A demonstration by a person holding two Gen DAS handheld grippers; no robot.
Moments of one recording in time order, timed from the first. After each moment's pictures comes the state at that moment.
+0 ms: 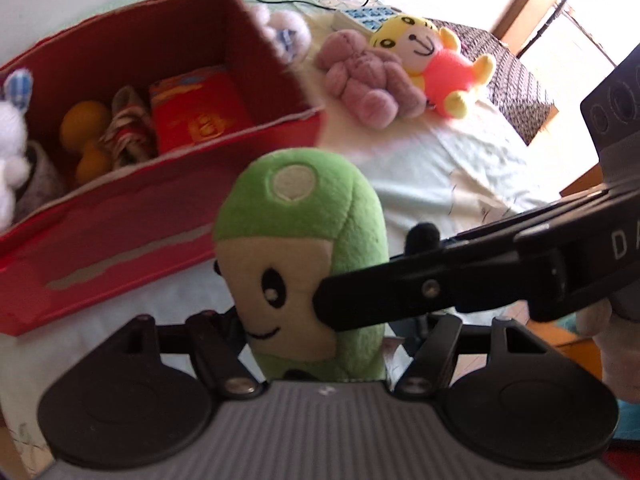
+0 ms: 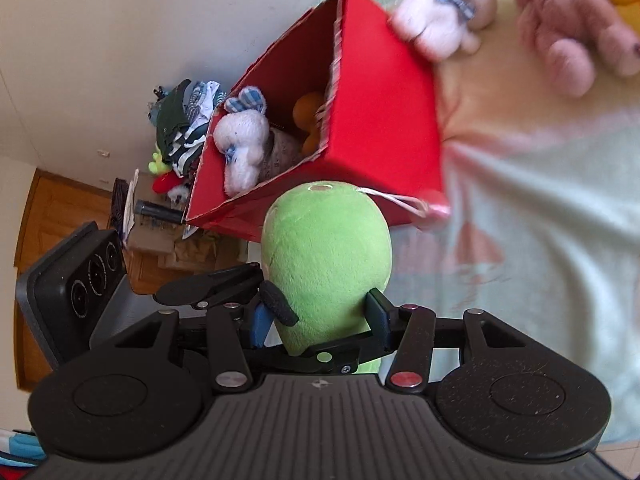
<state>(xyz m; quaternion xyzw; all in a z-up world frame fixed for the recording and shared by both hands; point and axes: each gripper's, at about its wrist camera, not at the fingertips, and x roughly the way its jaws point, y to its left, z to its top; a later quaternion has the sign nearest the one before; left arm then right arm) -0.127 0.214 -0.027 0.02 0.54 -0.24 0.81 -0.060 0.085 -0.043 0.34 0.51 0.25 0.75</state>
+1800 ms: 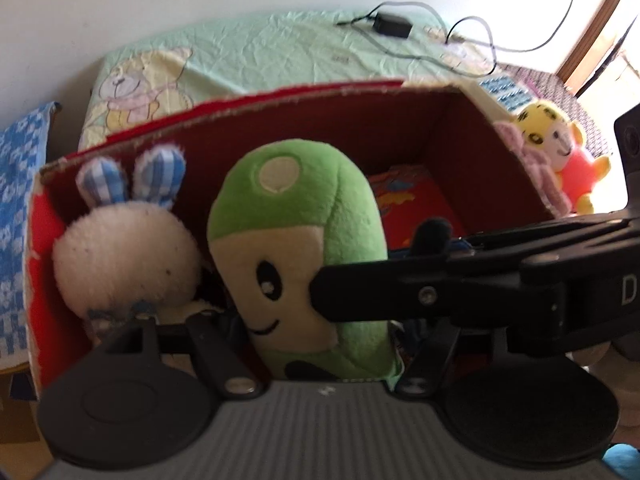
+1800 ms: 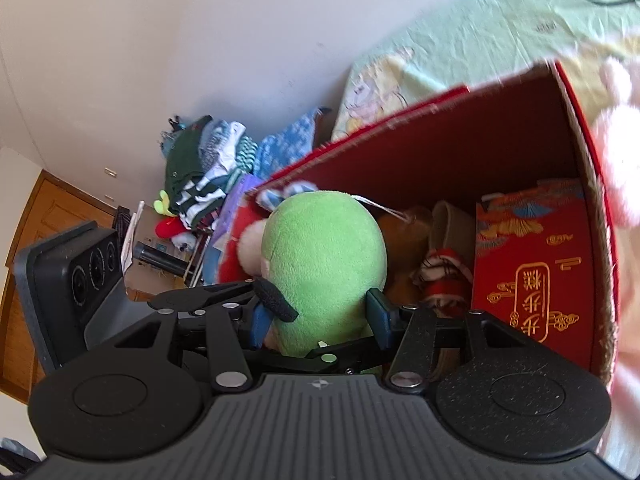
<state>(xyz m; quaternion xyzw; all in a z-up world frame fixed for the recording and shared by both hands) 0.008 0.332 -0.021 0.02 0.53 -0.17 0.83 0.090 0.181 -0.038 0.31 0.45 0.27 0.79</state>
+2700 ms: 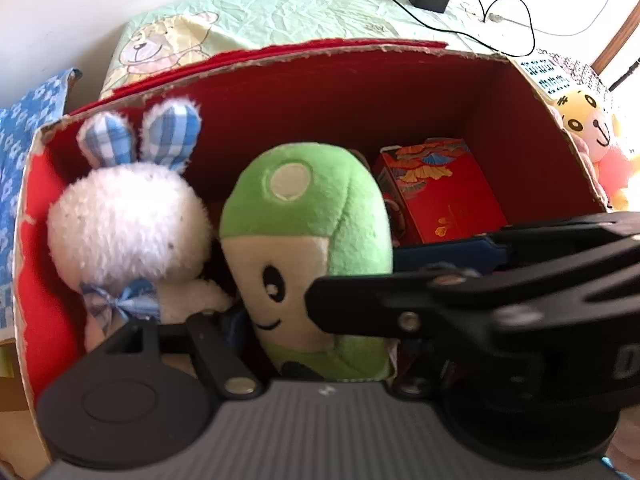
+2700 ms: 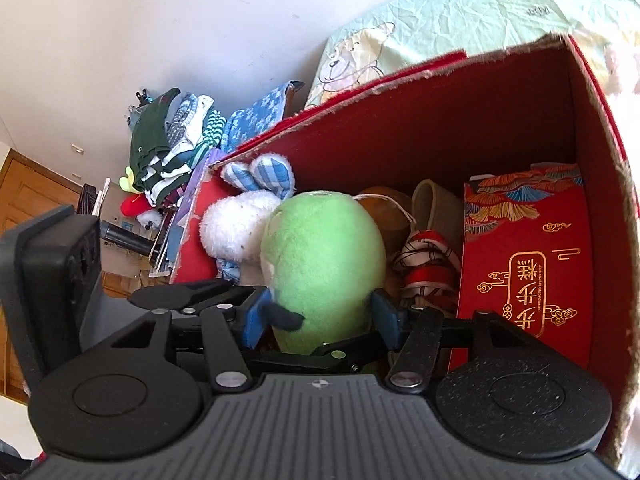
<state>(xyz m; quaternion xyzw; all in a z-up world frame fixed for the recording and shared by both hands) 0.014 0.328 -0.037 0.02 0.56 -0.13 0.82 0.090 0.193 -0.040 0.27 0.49 0.25 0.79</state>
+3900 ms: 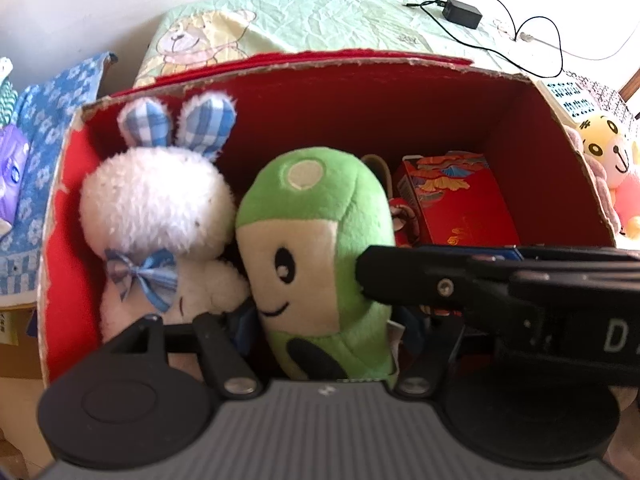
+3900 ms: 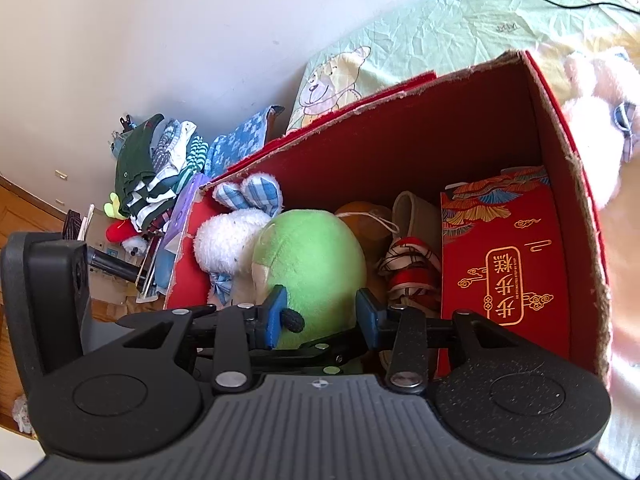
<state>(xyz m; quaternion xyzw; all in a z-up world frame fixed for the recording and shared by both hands) 0.006 0.330 -0.028 0.01 0.55 -0.08 0.83 0.074 0.188 -0.030 0.28 0.47 0.20 0.82</state>
